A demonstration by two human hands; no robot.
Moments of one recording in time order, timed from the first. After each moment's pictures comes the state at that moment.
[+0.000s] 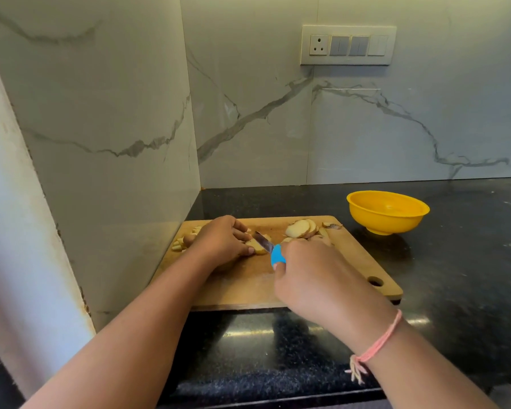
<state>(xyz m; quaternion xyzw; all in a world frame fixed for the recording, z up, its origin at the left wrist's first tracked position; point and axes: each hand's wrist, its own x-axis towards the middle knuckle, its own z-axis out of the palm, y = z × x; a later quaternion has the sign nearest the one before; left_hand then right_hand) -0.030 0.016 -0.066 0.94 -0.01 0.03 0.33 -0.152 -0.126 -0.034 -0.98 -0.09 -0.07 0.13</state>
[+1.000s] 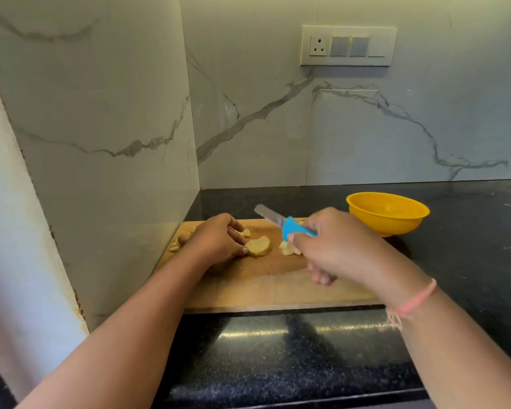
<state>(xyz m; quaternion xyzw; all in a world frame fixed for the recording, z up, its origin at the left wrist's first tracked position) -0.028 0.022 -0.062 0.94 0.00 0.02 0.34 -0.135 -0.154 -0.009 -0.95 -0.05 -0.03 0.30</state>
